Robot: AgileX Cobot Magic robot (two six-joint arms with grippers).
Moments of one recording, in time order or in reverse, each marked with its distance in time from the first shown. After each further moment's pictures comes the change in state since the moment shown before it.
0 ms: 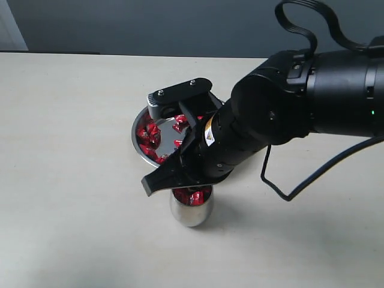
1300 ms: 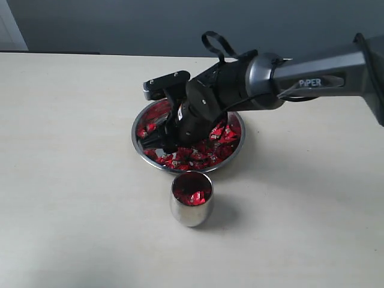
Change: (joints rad) left arm 0.000 0.000 0.000 0.000 0.000 0.000; right arm -0.158 0.486 -0.335 -0.109 -0.178 -0.012
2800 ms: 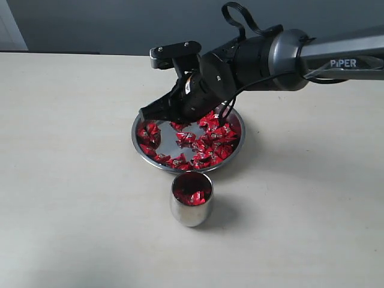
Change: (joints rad) left arm 0.000 0.000 0.000 0.000 0.000 0.000; right arm -0.040 -0.089 -0.005 0.023 -0.048 0.006
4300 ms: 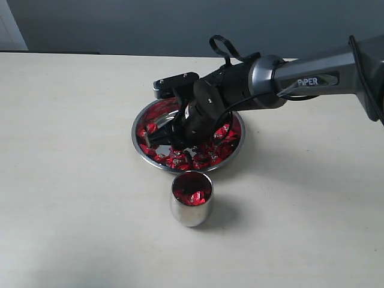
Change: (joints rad) left arm 0.000 0.000 0.000 0.000 0.000 0.000; right arm 0.000 0.112 0.000 0.009 0.021 -0.010
